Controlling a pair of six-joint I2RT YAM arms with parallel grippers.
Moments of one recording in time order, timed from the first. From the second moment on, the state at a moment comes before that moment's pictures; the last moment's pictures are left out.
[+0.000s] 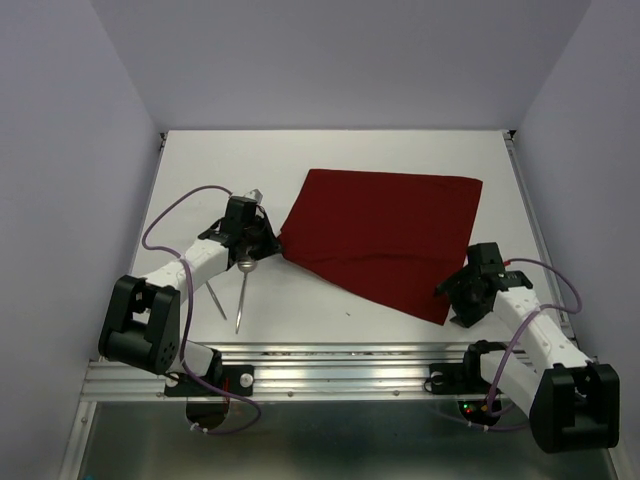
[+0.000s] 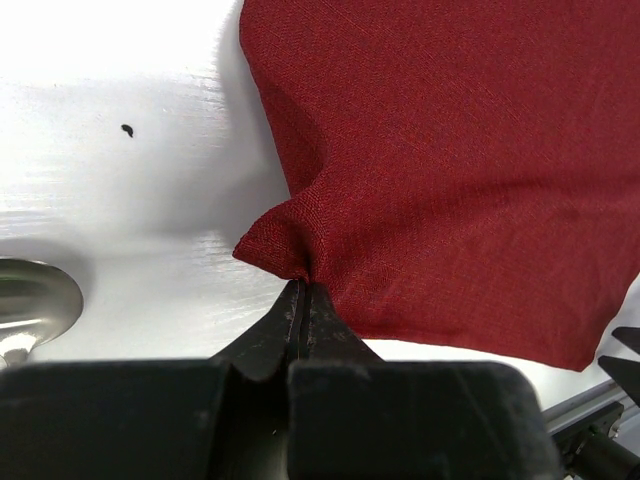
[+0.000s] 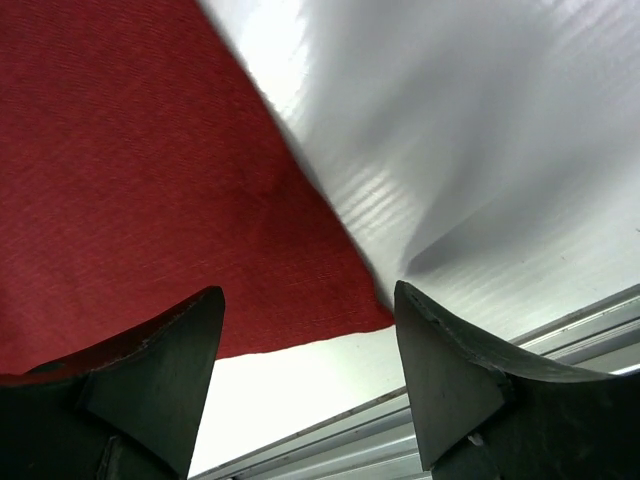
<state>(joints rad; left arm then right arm) -0.33 1.40 0.77 -0.21 0.18 -0.63 0.06 0.96 0.51 -0.78 0.04 1.06</state>
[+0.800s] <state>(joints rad) -0.33 1.41 0.77 -0.21 0.17 -0.64 0.06 0.98 0.43 -0.67 -0.08 1.12</state>
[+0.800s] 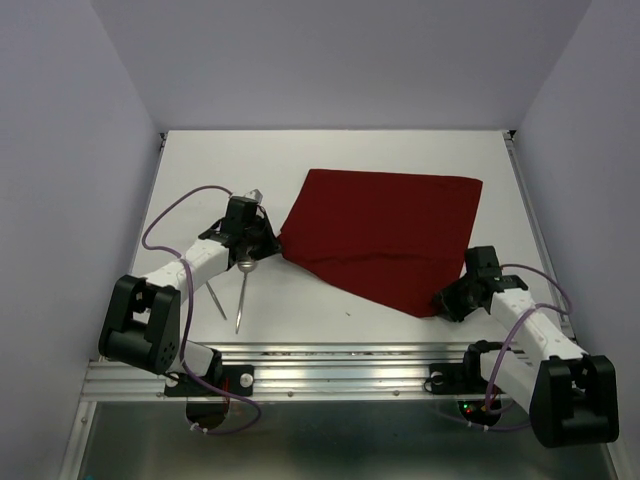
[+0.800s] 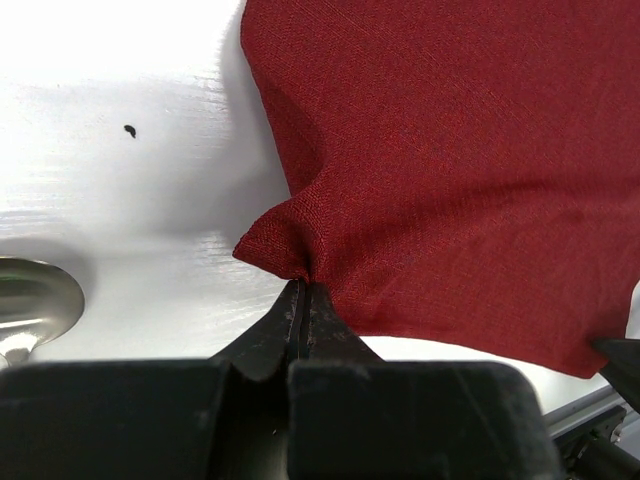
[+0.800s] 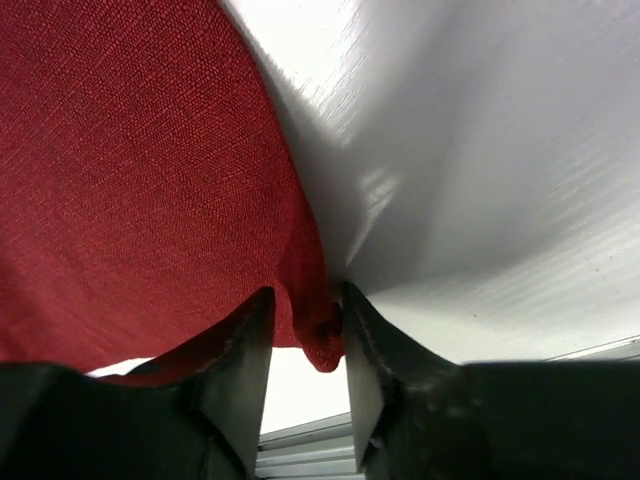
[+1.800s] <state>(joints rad) -0.32 1.59 1.59 -0.40 0.17 -0.54 0.07 1.31 1.53 -0.62 0.32 0.73</state>
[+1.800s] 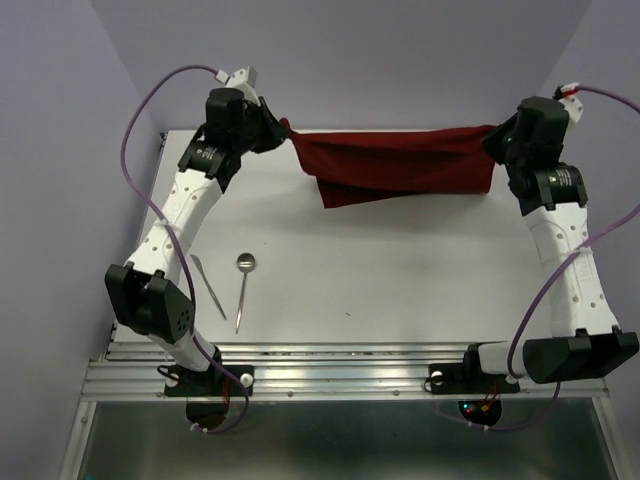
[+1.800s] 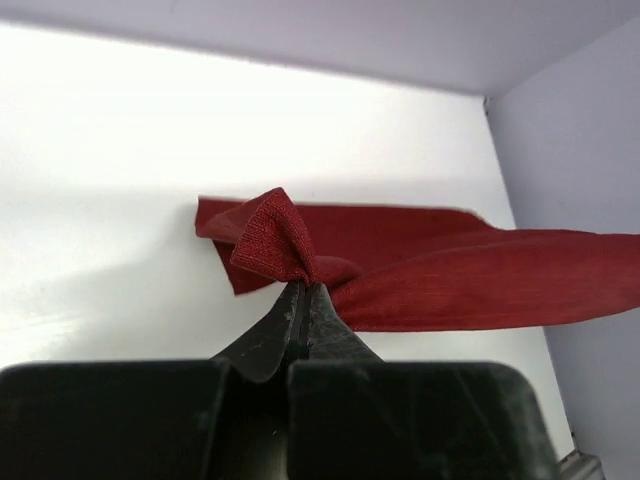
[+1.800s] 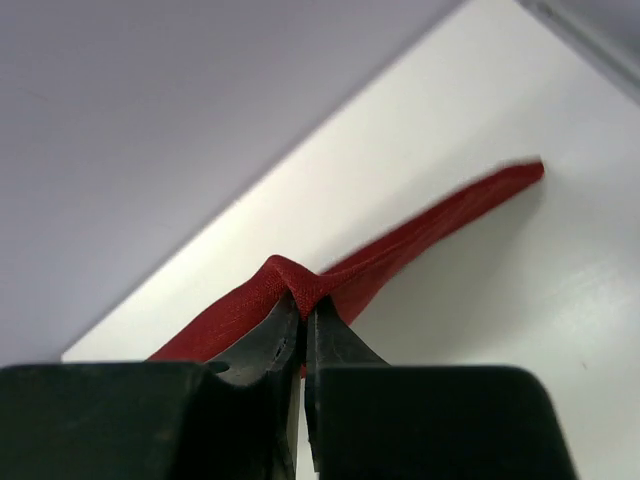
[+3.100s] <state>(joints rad) -0.28 1.06 1.57 -0.26 0.18 -0.47 0.10 0.91 1.69 -0.56 0.12 0.57</state>
